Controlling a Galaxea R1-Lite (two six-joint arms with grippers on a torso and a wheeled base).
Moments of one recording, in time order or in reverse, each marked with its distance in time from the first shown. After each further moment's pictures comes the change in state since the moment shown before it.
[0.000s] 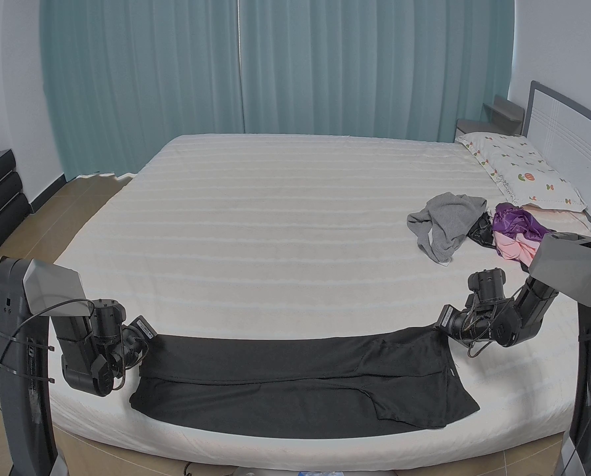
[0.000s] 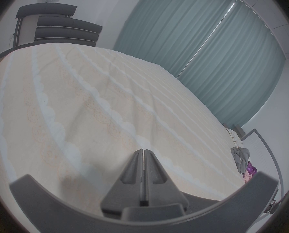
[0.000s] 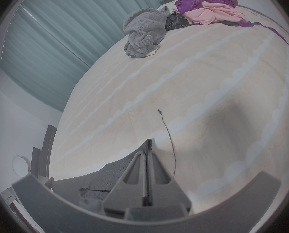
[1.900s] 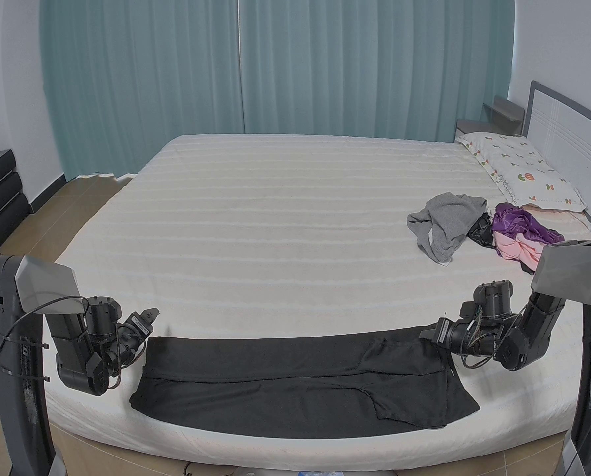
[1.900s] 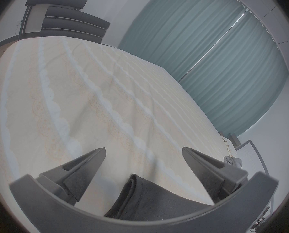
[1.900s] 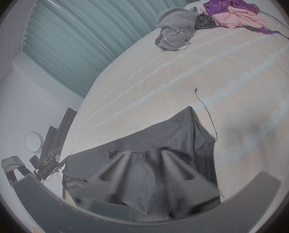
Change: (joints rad) left arm 0.005 -0.043 0.033 0.003 -0.017 -0.099; right arm 0.051 -0.057 0.240 -0.285 0.164 -0.101
